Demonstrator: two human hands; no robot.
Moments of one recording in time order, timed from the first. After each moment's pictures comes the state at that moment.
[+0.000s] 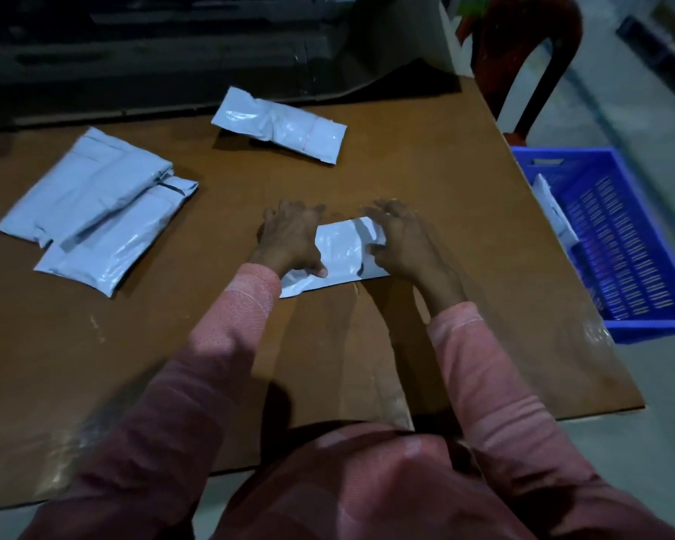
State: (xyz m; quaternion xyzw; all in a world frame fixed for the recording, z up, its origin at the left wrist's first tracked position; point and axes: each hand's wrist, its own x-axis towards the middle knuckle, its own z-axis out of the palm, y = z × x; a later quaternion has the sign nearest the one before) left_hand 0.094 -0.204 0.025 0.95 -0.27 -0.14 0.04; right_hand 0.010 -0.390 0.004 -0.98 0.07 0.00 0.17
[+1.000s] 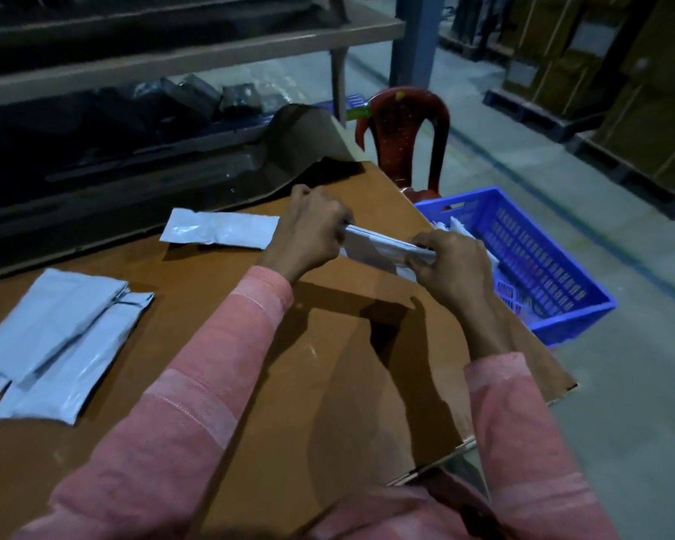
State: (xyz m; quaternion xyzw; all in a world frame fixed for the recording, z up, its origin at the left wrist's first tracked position) left_hand 0.066 -0.315 0.143 0.84 -0.50 0.18 0.06; right_hand -0.105 -0.467 0.099 -0.93 0.24 -0.27 0.12
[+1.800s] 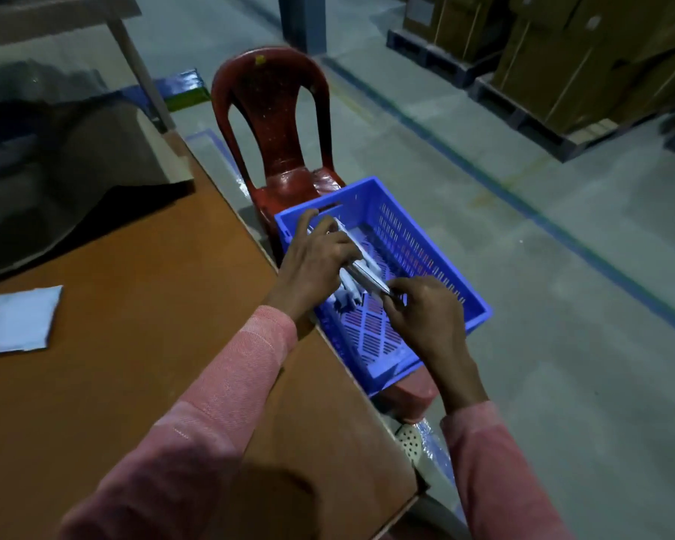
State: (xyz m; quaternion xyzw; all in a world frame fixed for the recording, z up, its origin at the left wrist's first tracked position) left_hand 0.024 -0.655 0.036 0.72 -0.66 0.14 0.15; right_hand -0.179 -0.723 0.014 -0.89 0.38 -0.23 0.12
